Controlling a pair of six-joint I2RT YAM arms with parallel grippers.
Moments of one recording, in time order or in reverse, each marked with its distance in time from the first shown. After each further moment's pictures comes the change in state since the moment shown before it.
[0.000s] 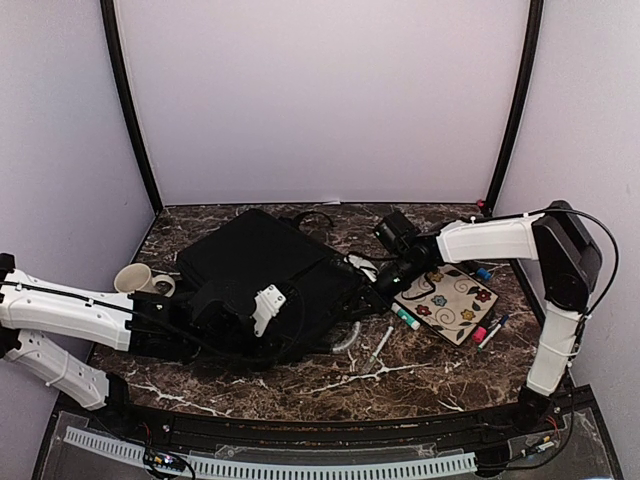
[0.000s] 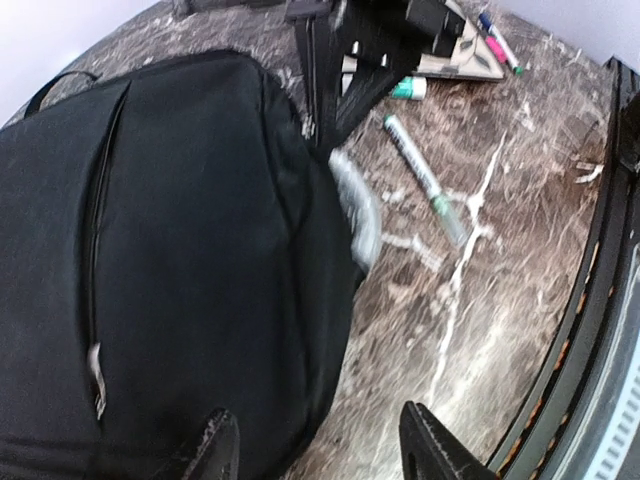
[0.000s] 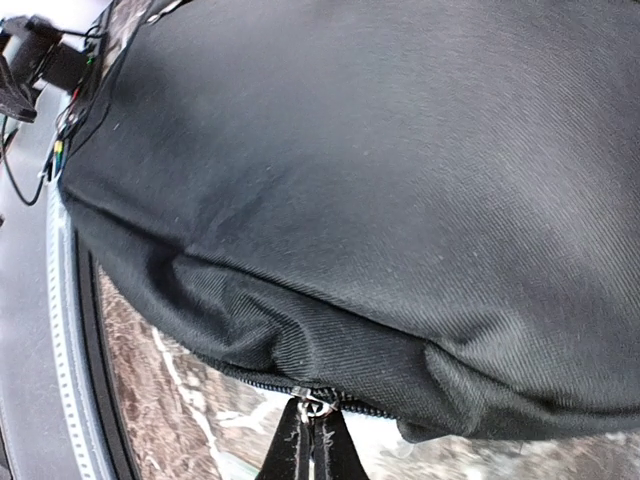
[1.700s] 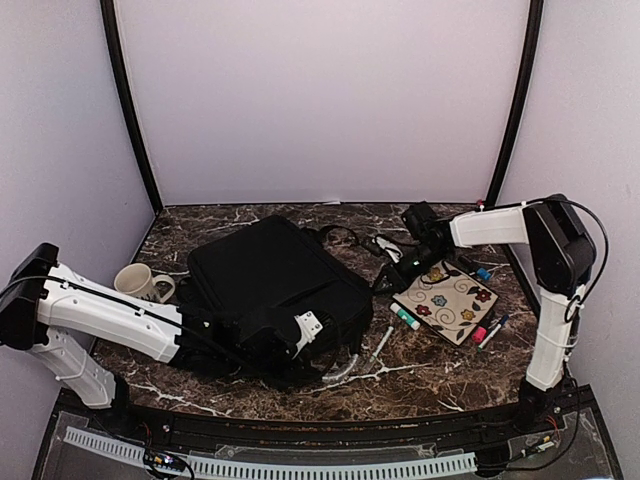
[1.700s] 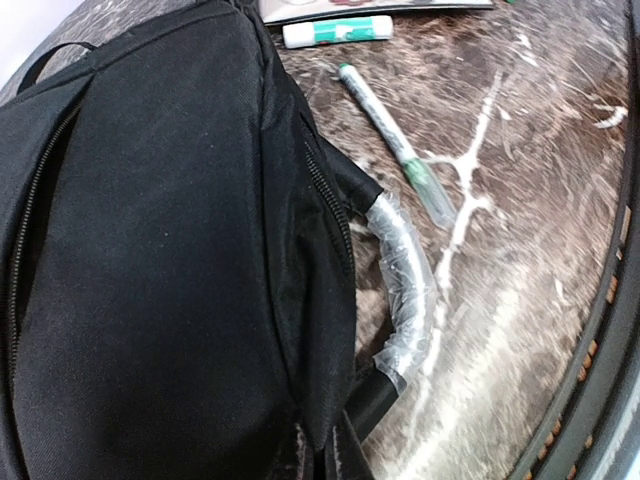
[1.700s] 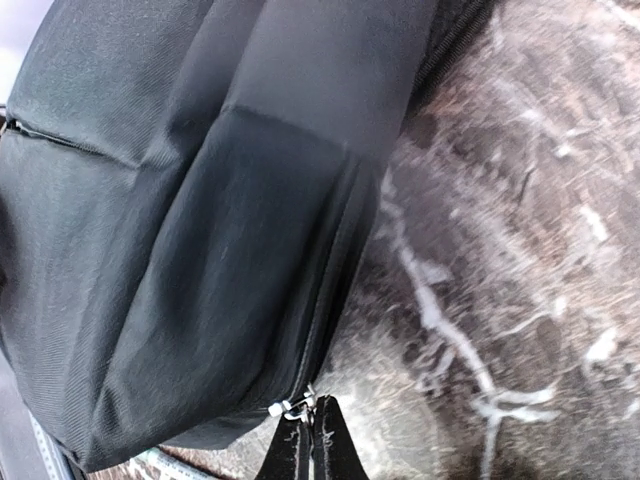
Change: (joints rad) left arm -0.079 0.290 0.112 0.068 -0.012 0.020; right arm -0.212 0.095 0.063 -0.005 0.023 -0.029
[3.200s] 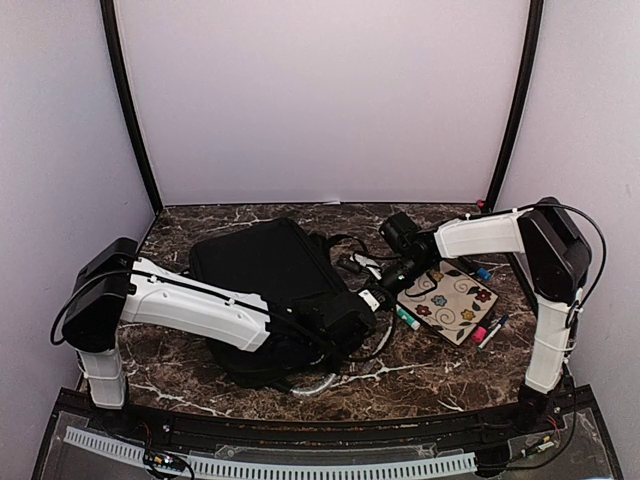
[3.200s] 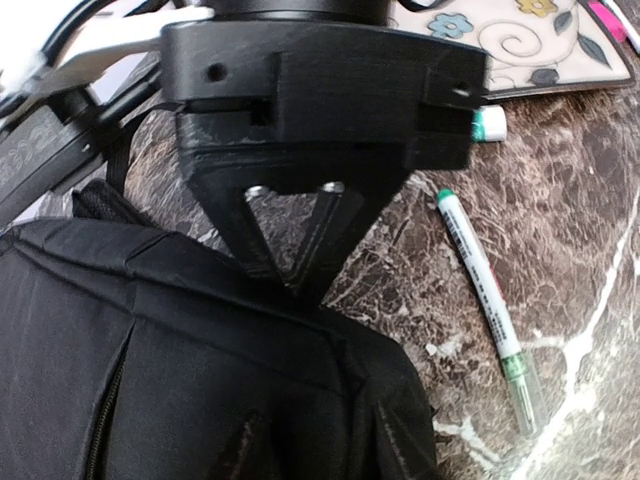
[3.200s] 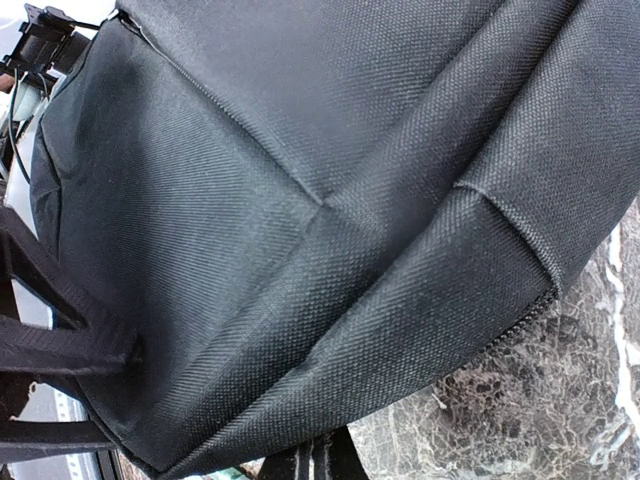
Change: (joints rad) left arm 0.014 0.406 0.461 -0.082 -0.318 0.102; right arm 0.158 -0.015 -0.026 -0.025 -0.112 -0.087
